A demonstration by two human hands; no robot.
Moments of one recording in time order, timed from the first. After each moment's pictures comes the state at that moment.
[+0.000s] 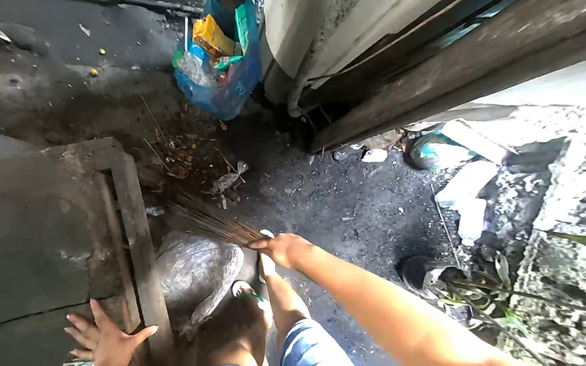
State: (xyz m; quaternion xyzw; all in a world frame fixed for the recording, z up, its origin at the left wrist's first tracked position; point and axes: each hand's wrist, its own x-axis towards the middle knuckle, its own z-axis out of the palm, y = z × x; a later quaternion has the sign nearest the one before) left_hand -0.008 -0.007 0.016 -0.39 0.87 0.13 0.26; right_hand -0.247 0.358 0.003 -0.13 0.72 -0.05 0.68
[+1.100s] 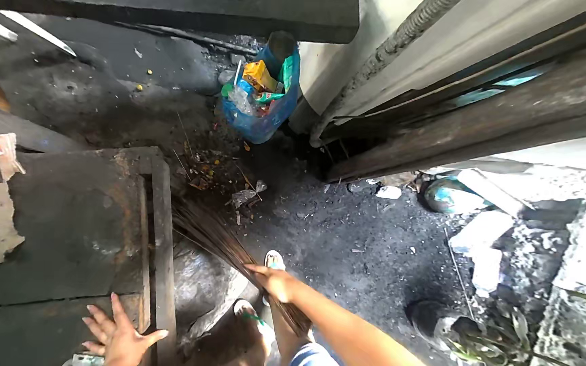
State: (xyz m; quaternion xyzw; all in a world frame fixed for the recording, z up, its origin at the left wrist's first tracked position) left_hand -0.009 -0.002 0.015 -0.40 0.87 0.15 0.26; right_hand -0.208 0.322 -0.015 -0.06 0.69 -0.23 0.69
